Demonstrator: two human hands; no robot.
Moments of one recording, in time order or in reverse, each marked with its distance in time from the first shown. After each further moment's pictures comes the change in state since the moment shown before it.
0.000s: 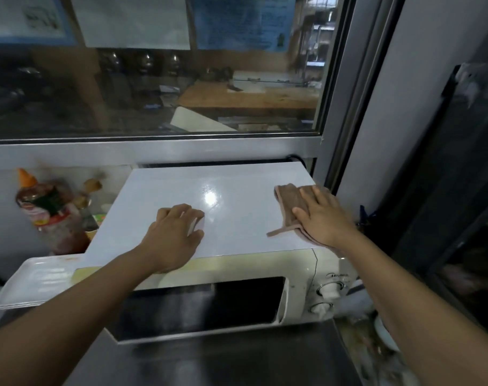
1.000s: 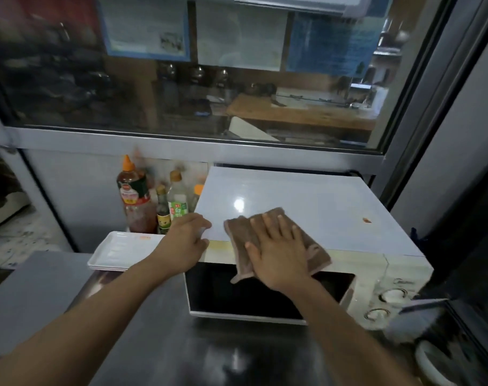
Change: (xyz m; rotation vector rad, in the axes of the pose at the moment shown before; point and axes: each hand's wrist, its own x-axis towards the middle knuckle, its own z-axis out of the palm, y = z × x) left_hand -0.097 -0.093 -0.039 -0.178 0.202 -0.024; right_hand -0.101 -0.218 0.054 -0.081 0.110 -0.350
